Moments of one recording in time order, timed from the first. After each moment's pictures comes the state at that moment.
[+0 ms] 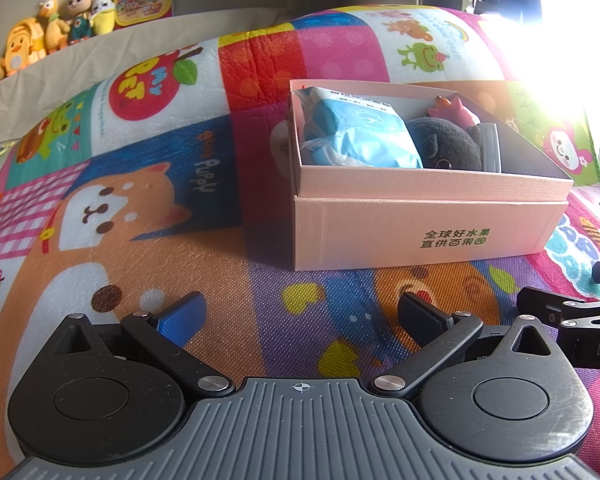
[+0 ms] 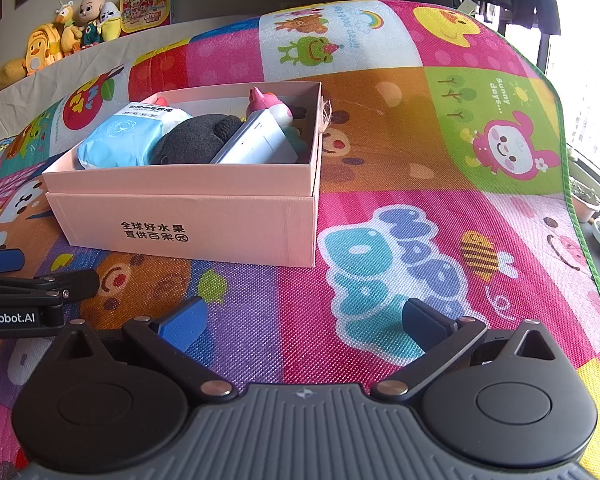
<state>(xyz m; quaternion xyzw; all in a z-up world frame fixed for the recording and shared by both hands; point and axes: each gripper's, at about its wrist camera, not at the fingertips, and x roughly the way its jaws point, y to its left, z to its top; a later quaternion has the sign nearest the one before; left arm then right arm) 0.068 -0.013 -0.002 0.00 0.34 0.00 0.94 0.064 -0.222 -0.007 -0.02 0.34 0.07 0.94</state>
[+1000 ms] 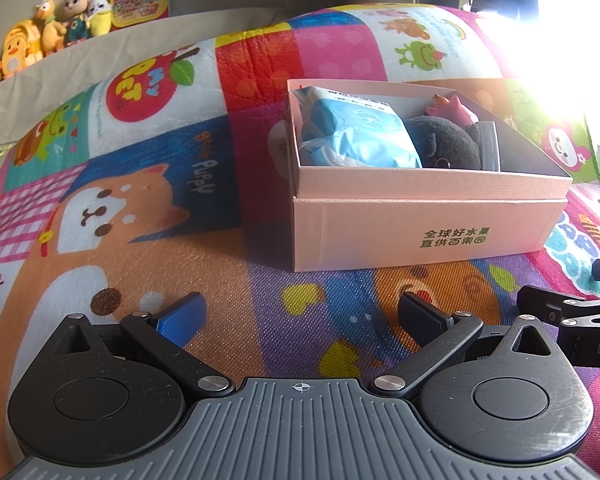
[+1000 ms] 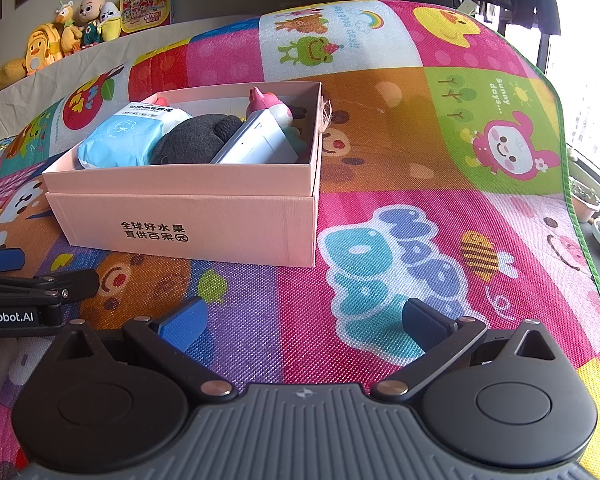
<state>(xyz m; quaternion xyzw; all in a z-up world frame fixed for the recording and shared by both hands) 0.068 -0.013 -0.002 0.01 0.34 0.00 0.94 0.064 -0.222 -0.008 -0.02 0.34 0.07 0.94</state>
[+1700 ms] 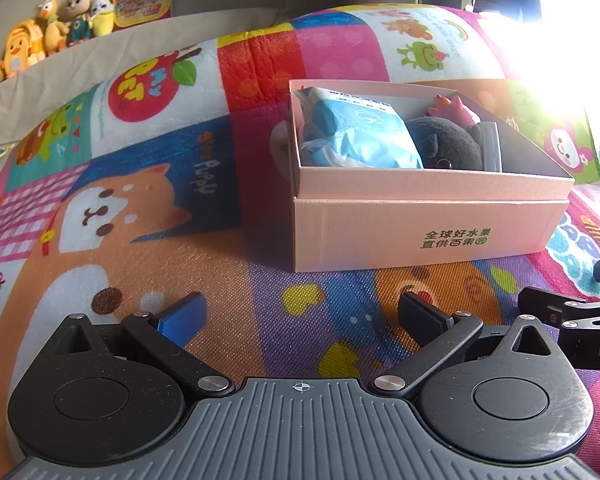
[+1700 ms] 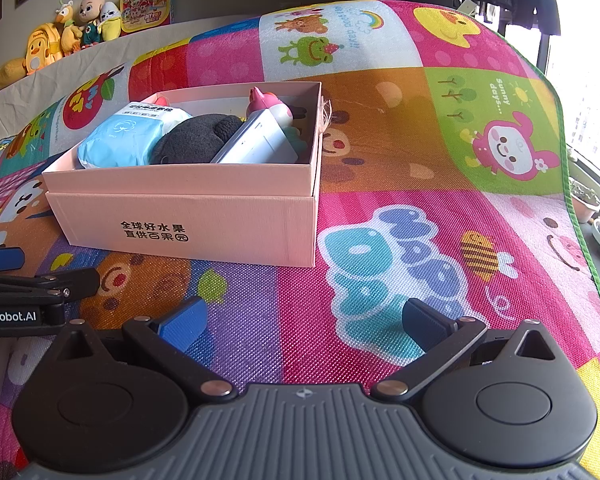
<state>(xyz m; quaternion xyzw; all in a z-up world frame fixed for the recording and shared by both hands) 0.069 -0.013 -0.002 0.00 0.34 0.00 0.94 0.063 -0.222 -0.008 -0.02 0.34 0.07 0.94</state>
